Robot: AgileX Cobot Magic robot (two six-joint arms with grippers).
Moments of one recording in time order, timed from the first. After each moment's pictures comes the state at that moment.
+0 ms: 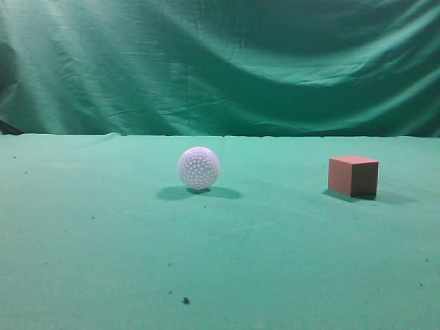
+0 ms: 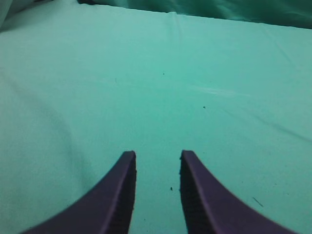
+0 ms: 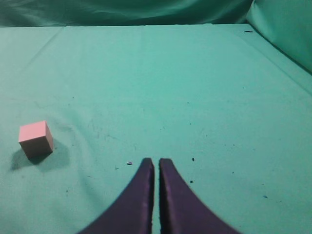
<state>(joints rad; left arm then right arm) -0.08 -0.02 0.03 0.15 0.36 -0.28 0.04 -0.01 0.03 0.17 0.40 -0.15</state>
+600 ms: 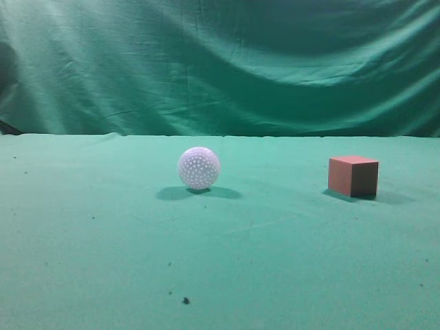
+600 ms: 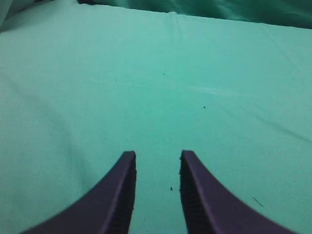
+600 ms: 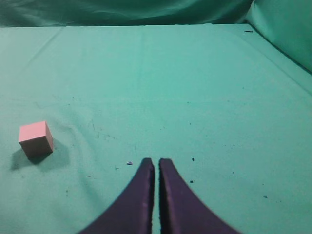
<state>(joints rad) -0.08 -0.02 0.03 0.15 0.36 -0.28 0.04 -0.01 0.03 0.17 0.40 -0.15</state>
